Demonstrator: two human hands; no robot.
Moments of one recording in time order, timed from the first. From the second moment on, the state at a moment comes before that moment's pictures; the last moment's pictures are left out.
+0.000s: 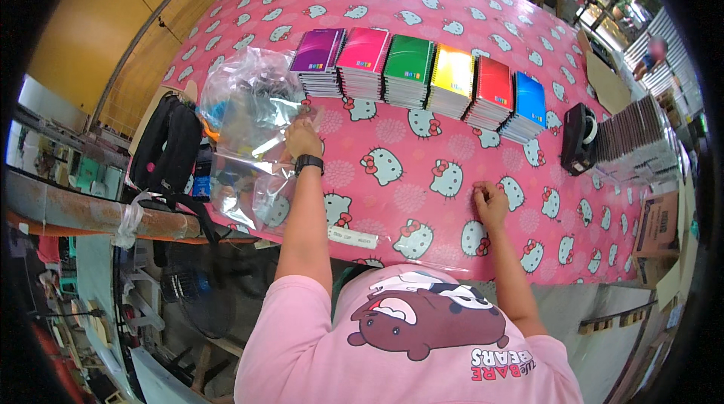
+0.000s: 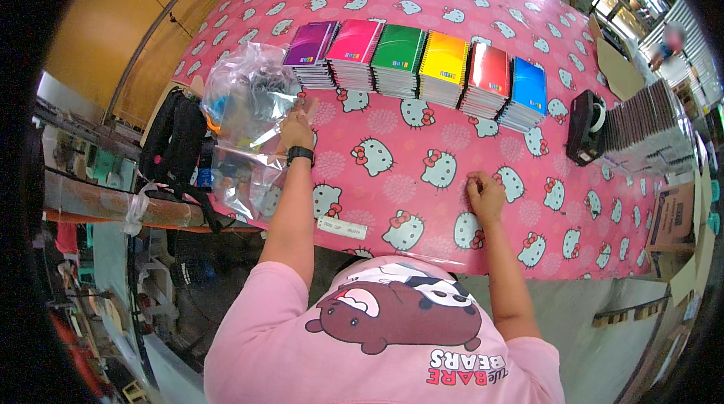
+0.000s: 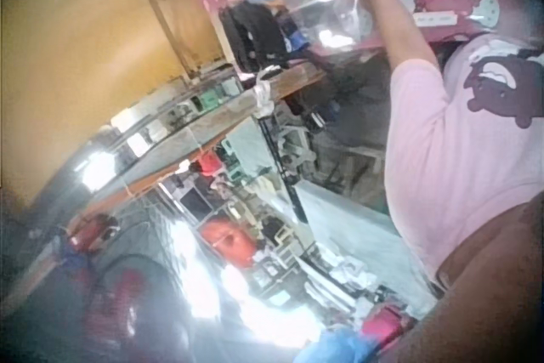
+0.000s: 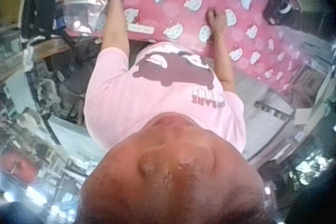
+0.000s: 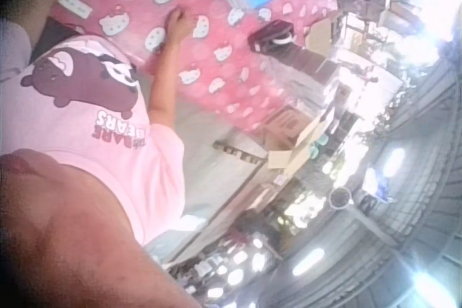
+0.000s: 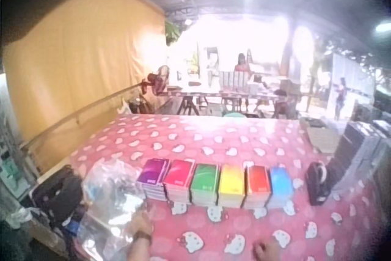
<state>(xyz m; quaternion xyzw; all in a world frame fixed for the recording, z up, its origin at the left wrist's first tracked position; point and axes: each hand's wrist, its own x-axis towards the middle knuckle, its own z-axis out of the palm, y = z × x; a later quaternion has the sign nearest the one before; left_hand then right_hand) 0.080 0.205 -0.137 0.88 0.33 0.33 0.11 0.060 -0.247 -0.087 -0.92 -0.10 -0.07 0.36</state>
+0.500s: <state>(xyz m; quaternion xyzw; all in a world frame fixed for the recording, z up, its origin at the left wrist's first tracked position) 0.079 0.214 -0.118 0.86 0.36 0.24 0.27 0.061 -0.244 -0.090 -0.93 -0.09 -0.09 0.35</state>
